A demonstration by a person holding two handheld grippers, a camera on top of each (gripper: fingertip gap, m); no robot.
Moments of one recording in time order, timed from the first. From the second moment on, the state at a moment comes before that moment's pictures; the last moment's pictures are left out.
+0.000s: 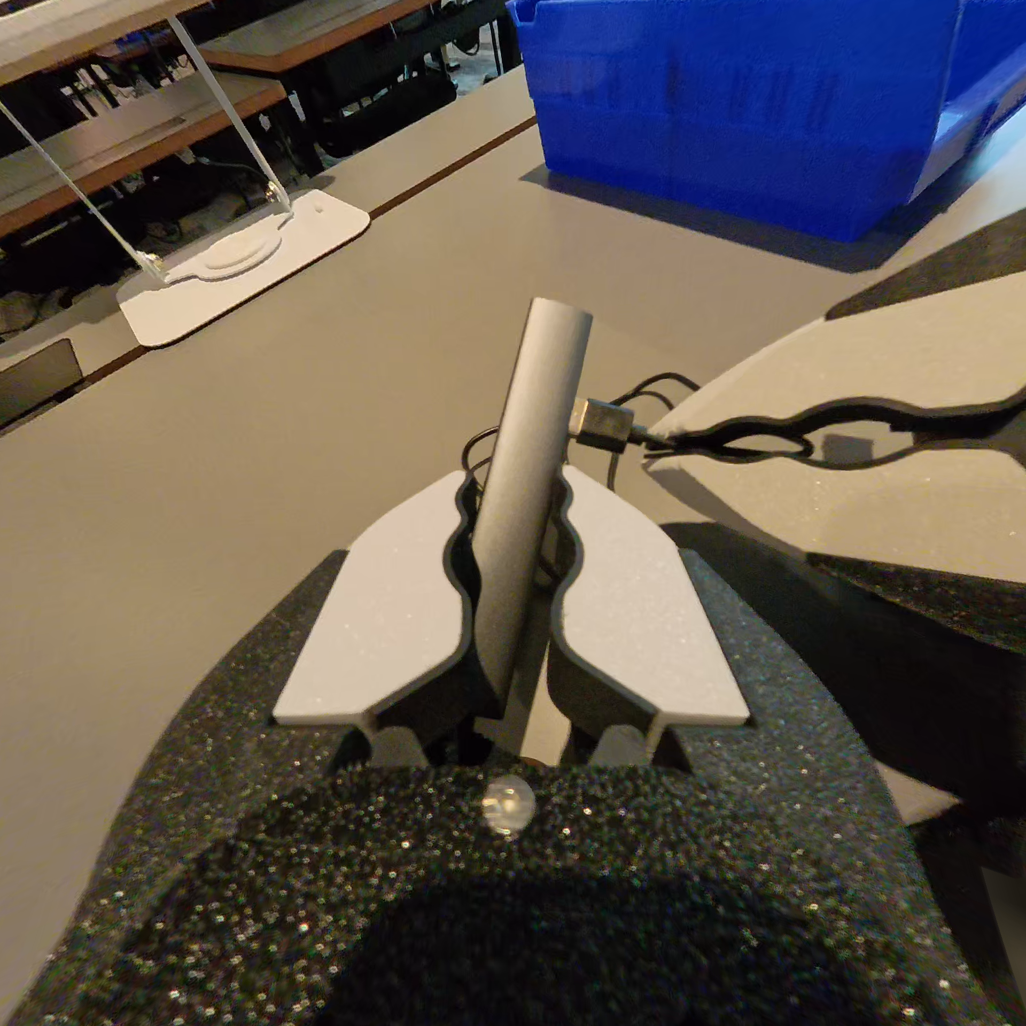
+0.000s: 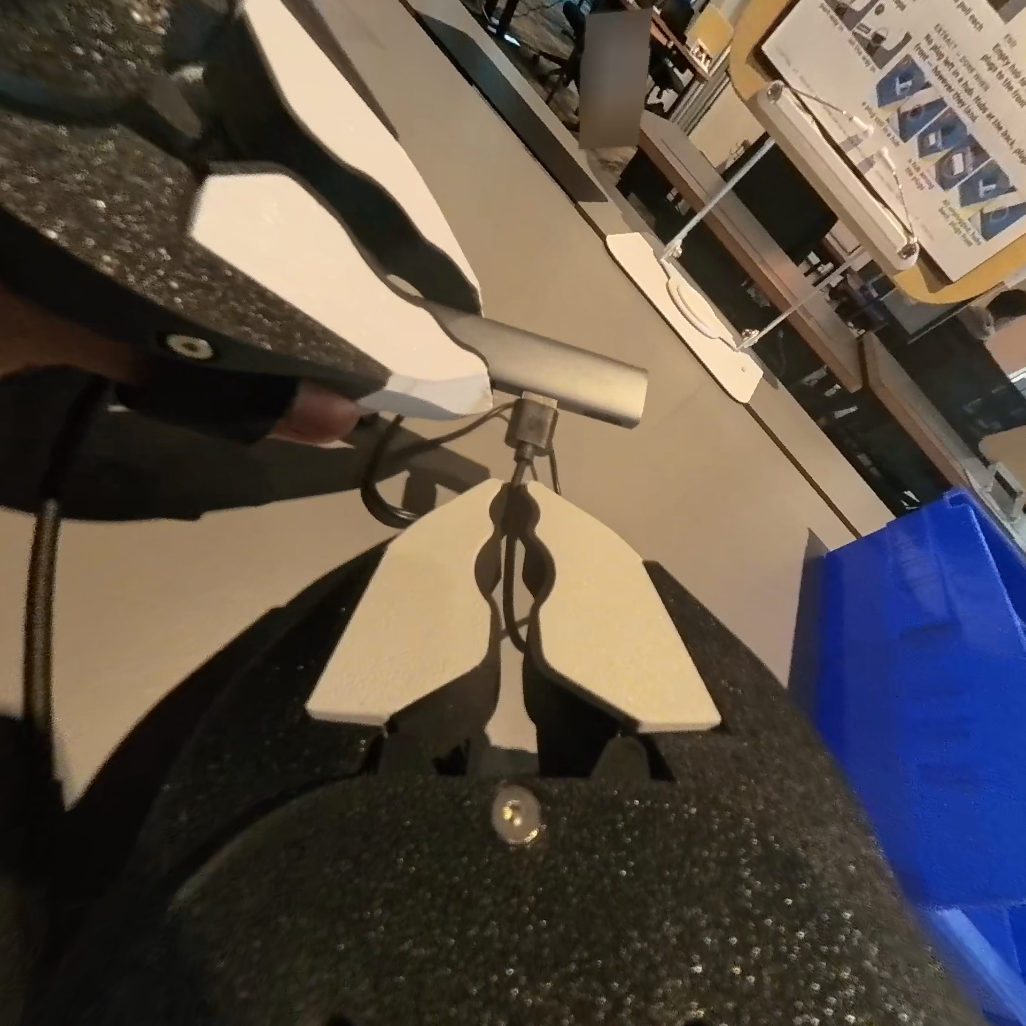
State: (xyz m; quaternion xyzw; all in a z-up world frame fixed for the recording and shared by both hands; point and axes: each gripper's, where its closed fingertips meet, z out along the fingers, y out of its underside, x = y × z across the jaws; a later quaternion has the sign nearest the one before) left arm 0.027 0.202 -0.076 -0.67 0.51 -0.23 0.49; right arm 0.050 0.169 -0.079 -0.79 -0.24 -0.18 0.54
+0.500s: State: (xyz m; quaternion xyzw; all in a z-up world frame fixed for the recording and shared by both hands) left arm -0.031 0.265 -0.060 -0.70 0.41 -0.23 0.54; right arm 0.066 0.158 -0.072 -0.78 -0.21 -0.17 0.56
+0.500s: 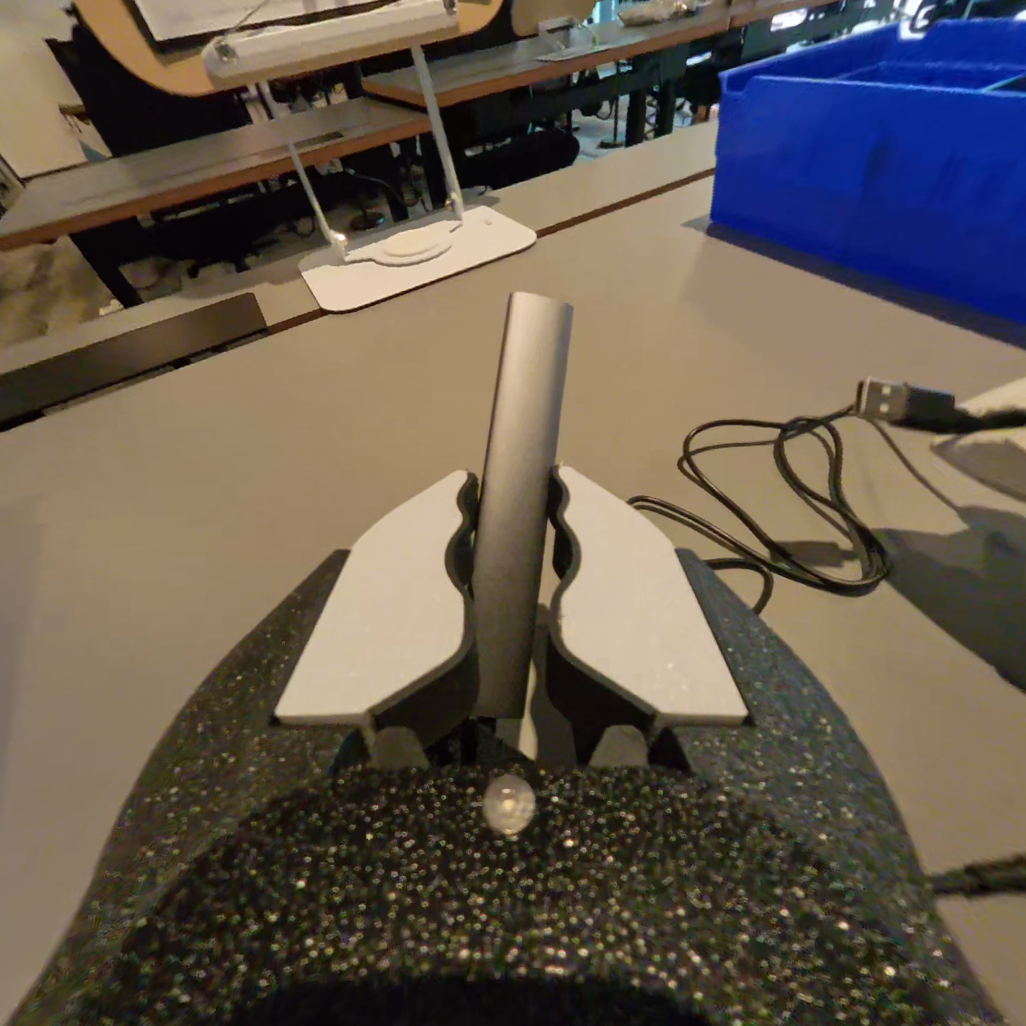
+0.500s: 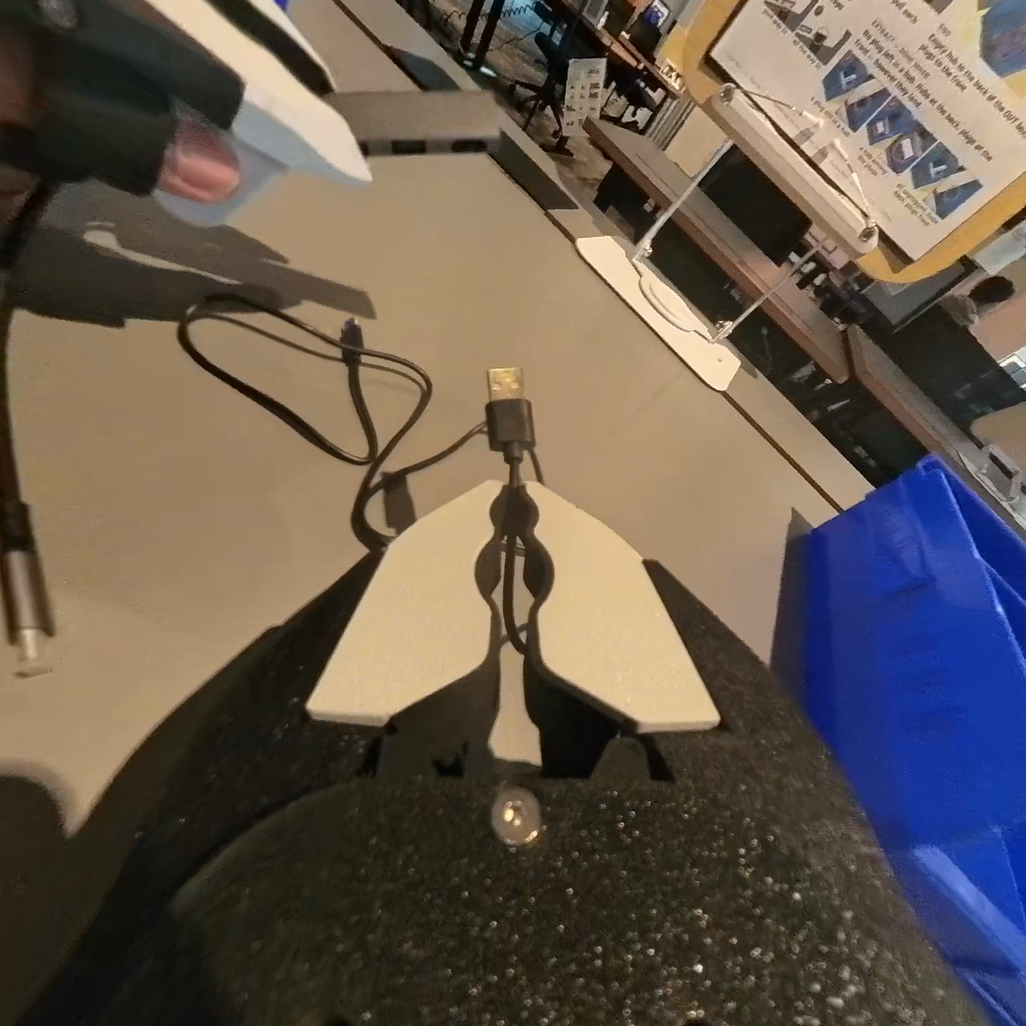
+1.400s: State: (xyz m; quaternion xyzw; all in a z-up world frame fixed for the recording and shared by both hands) left arm 0.002 0.212 -0.068 -0.60 0.56 -0.23 0.53; right arm 0.092 0.143 -0.039 -0.74 -0.14 -0.06 0.65
